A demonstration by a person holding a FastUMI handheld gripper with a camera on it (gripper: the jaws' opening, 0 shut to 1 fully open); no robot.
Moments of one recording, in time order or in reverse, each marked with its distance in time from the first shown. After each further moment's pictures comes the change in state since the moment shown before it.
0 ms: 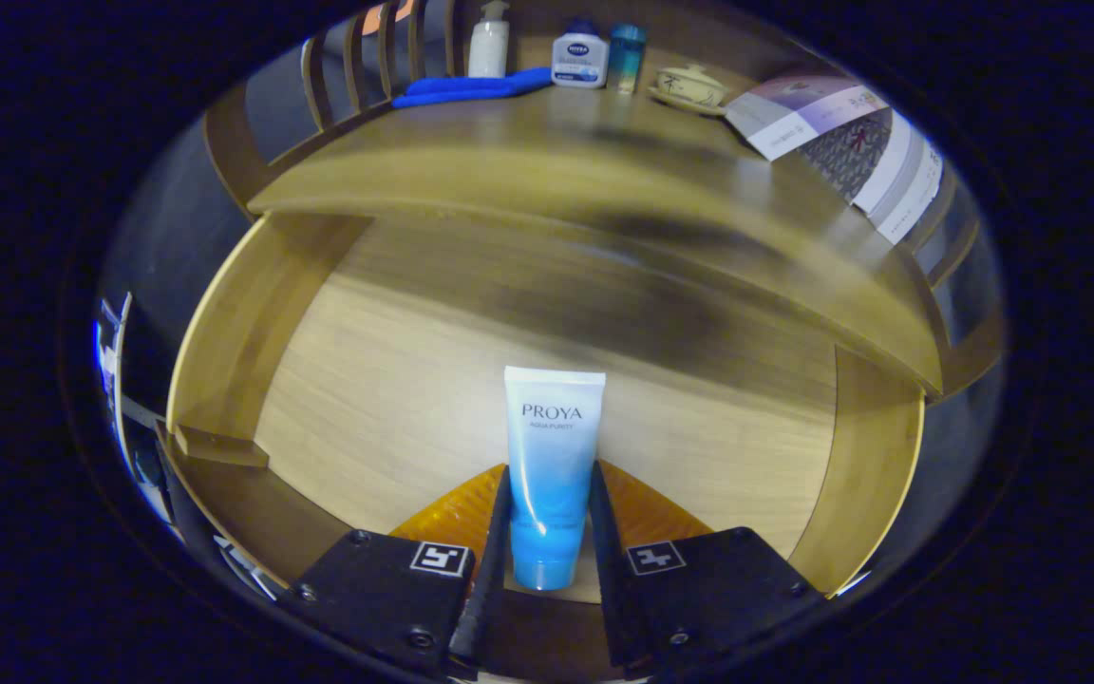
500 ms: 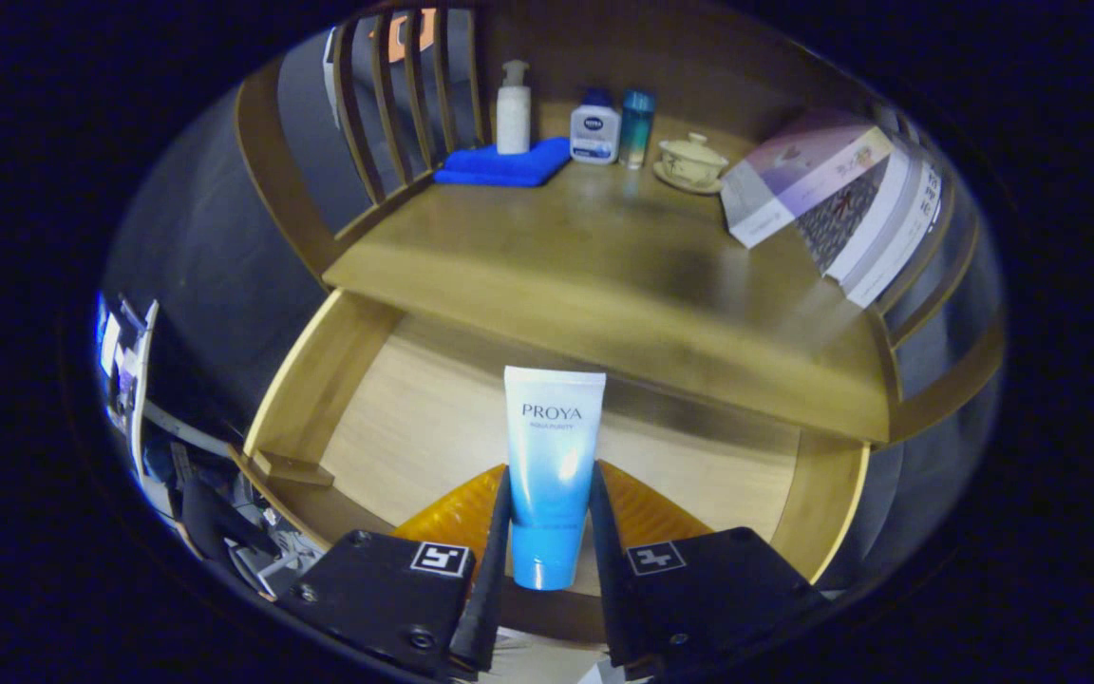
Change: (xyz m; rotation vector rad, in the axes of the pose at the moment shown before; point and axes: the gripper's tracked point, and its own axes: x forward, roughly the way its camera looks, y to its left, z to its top) arm -0.073 0.005 0.049 -0.039 -0.128 0.043
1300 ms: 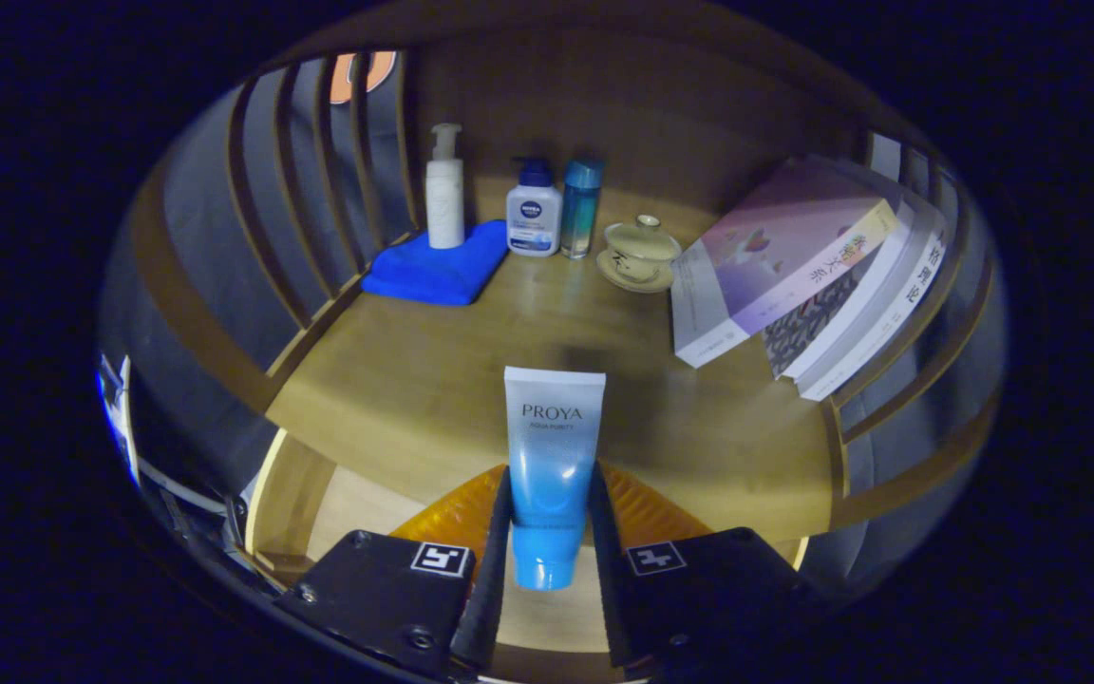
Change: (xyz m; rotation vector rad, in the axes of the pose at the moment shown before) arm 0.023 -0.035 0.111 0.076 -0.117 -0.115
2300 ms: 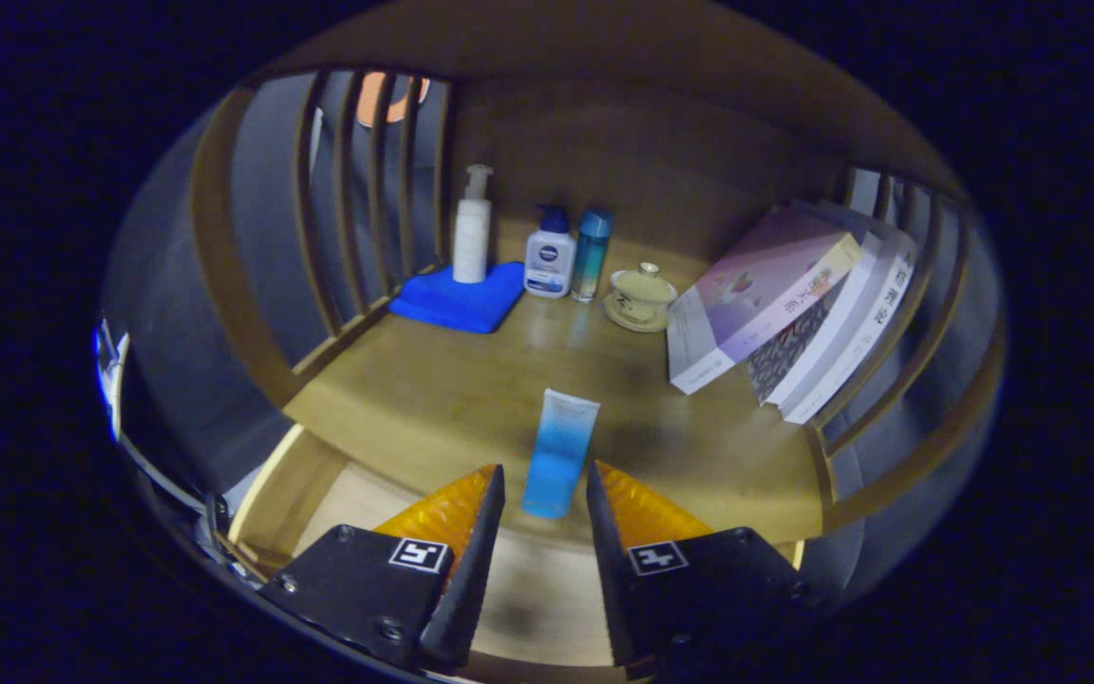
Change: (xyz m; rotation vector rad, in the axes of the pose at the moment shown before) arm -0.055 0.024 -0.022 -0.048 -0.223 0.026
